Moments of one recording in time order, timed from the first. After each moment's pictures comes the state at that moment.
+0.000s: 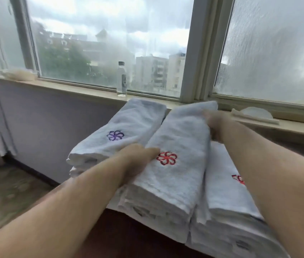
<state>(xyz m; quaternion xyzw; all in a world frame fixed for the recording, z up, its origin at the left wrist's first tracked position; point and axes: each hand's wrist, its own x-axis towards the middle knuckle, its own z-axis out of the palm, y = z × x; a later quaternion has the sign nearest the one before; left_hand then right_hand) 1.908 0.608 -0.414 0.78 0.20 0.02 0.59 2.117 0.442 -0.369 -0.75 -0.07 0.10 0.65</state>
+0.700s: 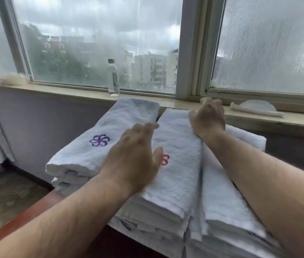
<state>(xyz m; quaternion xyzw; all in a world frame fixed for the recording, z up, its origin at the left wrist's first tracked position) 1.920 0.583 -0.415 0.94 0.06 0.28 0.16 2.148 0.456 -0.395 -0.91 -0.08 -0.27 0.32</state>
